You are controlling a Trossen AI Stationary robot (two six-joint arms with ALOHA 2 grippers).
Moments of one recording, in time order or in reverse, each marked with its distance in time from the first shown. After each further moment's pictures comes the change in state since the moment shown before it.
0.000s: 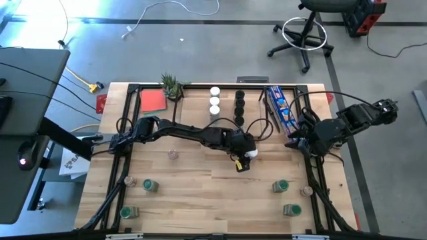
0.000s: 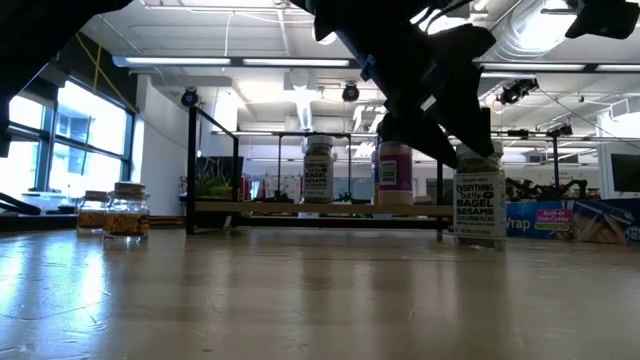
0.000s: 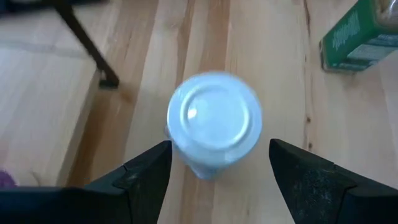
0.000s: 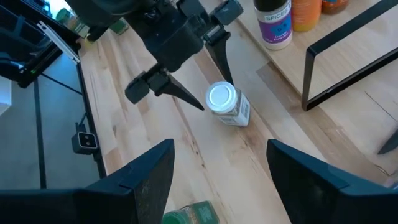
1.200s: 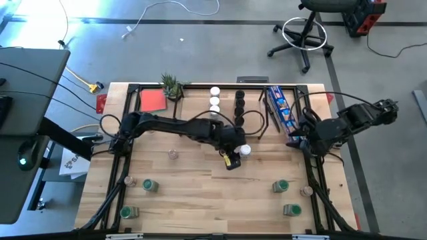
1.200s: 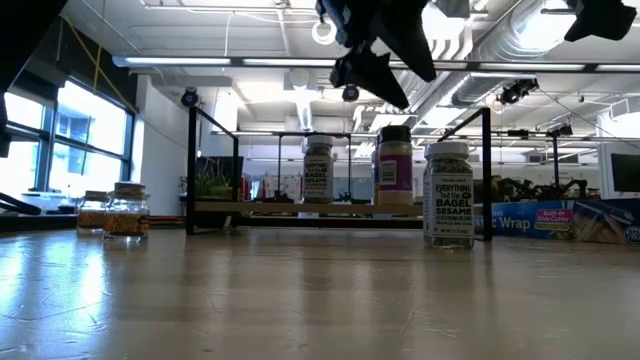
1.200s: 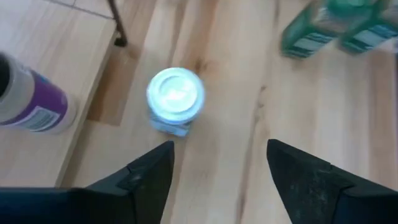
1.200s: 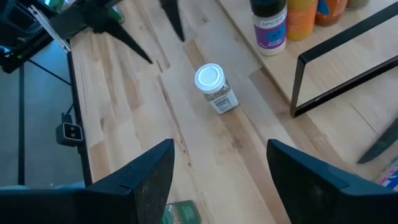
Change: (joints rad) left arm -0.005 -0.191 0.000 -0.284 0.055 -0.162; right arm -0.001 -0.008 -0.001 -0.025 0.016 -0.082
